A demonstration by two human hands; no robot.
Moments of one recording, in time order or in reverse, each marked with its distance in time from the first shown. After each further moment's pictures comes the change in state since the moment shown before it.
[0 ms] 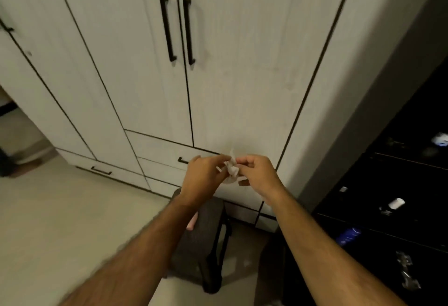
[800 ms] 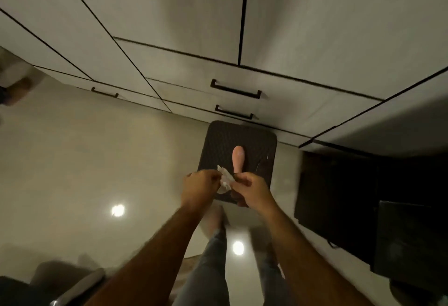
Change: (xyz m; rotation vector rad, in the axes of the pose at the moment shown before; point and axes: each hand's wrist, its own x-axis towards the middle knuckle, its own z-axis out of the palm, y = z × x) left_hand -0.065 -0.315 0.109 0.166 -0.509 -0.472; right_hand 0.098 0.237 0.246 0.035 -0.127 0.702
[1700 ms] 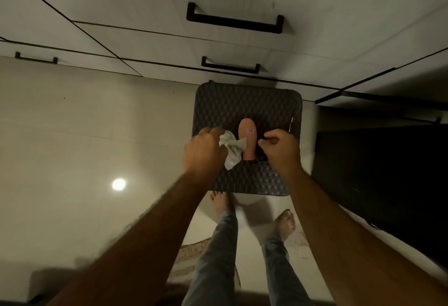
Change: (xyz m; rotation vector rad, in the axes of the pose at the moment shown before) left_hand 0.144 -0.063 0.114 0.073 -0.059 0.104; right_hand 0.196 0.087 -0.005 -0.186 0.447 0.046
